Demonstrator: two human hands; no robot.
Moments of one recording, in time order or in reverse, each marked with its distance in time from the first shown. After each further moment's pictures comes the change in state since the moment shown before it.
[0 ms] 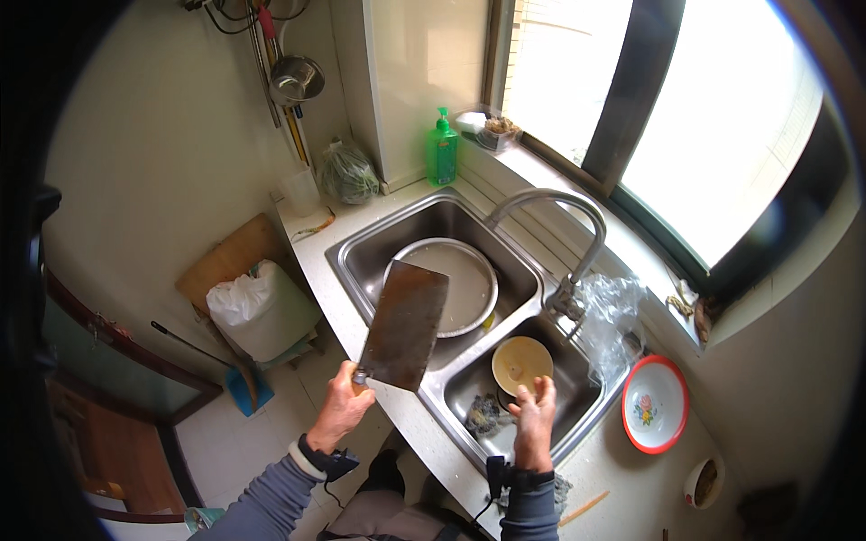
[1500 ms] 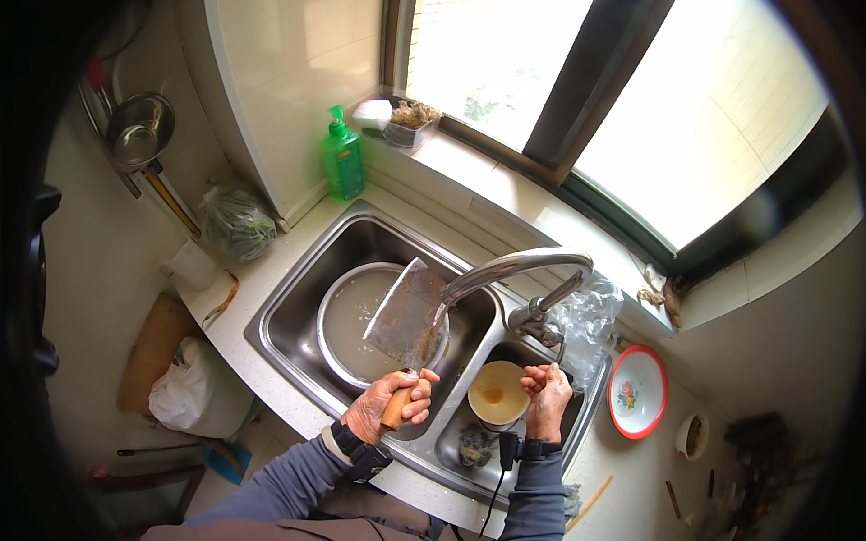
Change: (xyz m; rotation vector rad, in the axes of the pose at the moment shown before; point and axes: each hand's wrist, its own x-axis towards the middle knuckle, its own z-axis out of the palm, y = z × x) left_hand 0.206 0.004 0.108 -1.514 -1.112 -0.936; right_hand 0.121 -0.008 0.006 0.324 0.433 -0.060
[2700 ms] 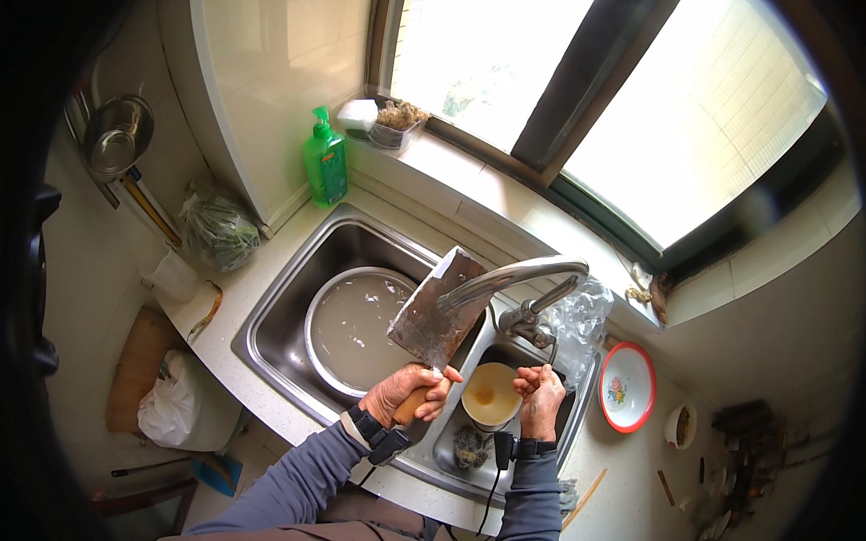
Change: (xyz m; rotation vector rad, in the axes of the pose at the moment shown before) left_hand 0.045 0.014 0.010 0.263 -0.165 -0.096; right_hand -0.005 -0.006 0.006 -0.030 0.034 0.013
